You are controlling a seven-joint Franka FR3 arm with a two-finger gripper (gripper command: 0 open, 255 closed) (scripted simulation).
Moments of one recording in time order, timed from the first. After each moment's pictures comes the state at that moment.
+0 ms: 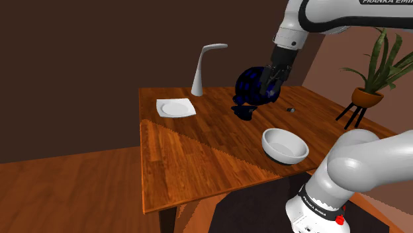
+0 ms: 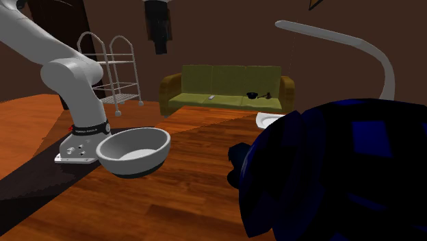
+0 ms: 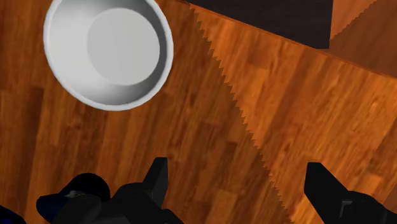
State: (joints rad) arm 0.02 -0.80 -0.04 -2.44 -0.01 1.66 0.06
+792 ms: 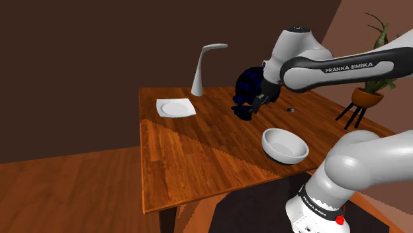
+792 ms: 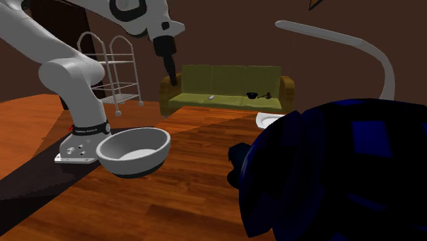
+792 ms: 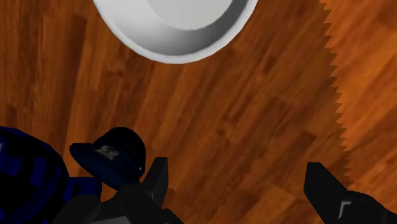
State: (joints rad) arm -0.06 -0.78 -0.02 -2.77 -0.27 2.19 -0.01
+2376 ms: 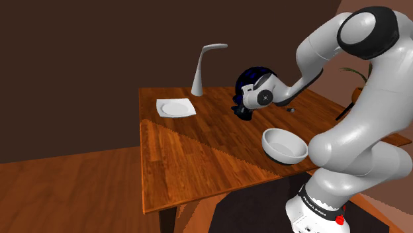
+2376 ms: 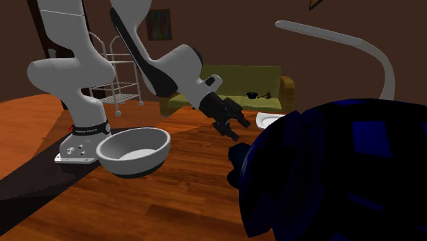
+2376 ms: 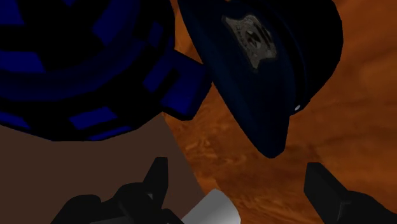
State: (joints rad) arm -0.83 0.18 0.43 -2.33 -2.42 2.68 1.39
